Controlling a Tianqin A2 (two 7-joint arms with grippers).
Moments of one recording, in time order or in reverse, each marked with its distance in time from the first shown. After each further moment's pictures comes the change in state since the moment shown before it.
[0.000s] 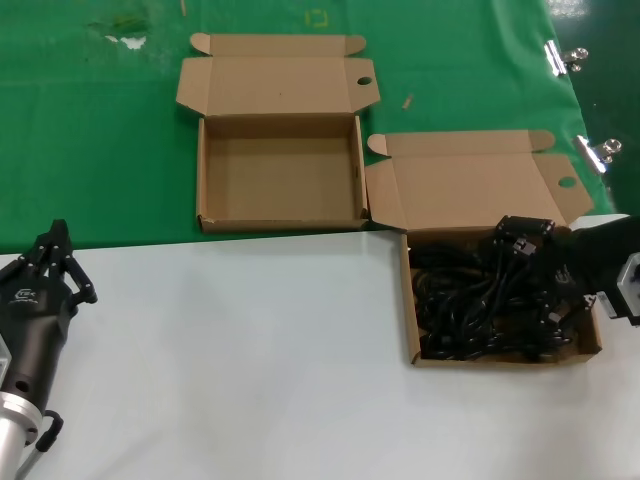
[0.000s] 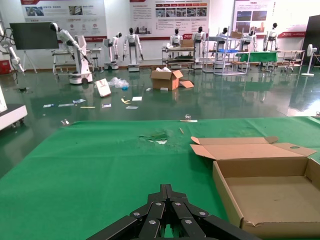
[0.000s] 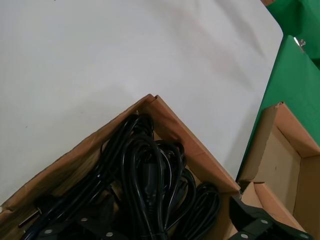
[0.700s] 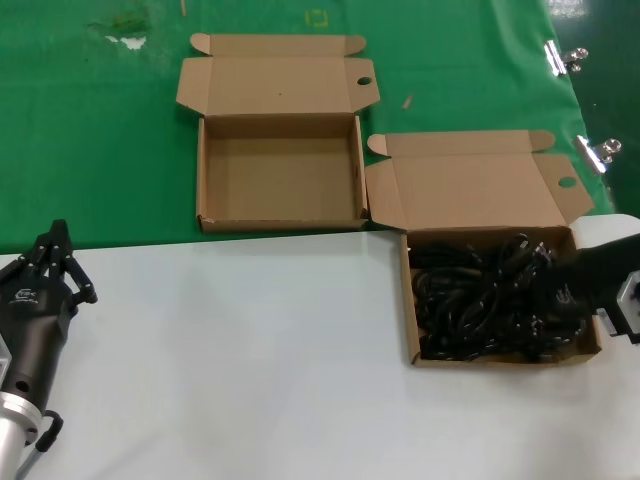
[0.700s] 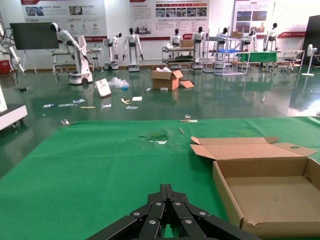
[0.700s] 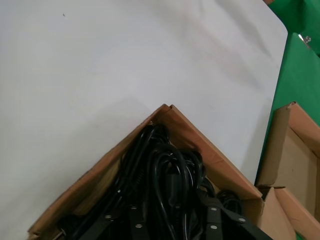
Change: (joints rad) left arm 0.000 0.000 0.000 0.000 0.000 0.000 0.000; right arm -0.057 0.013 0.013 0.044 -0.006 -0.006 0.054
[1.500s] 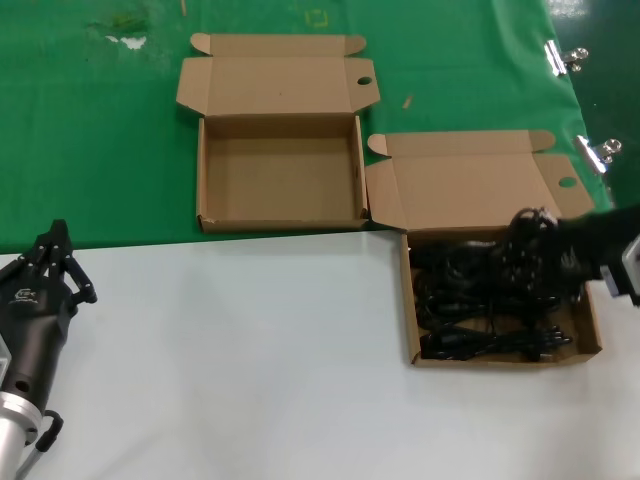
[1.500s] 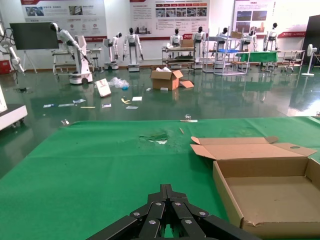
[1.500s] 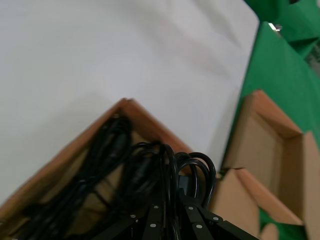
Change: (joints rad) left arm 0.000 0.000 0.000 0.000 0.000 0.000 0.000; right arm -0.037 0.056 0.018 0.205 0.018 0.002 0.203
